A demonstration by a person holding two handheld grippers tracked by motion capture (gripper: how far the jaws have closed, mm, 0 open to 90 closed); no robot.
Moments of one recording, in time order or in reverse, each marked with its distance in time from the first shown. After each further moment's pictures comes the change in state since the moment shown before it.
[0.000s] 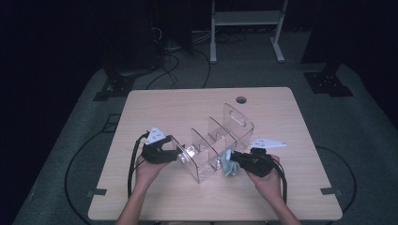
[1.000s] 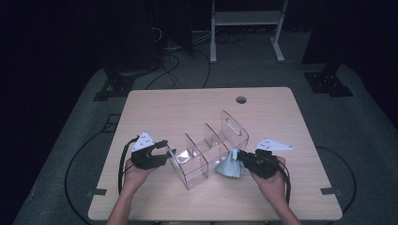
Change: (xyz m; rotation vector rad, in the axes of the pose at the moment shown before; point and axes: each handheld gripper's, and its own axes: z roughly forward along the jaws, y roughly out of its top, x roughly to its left) left arm 0.016 -0.018 -0.028 -0.036 -0.080 0.056; right arm 0.007 0.000 -0.017 -0.042 -0.075 -0.018
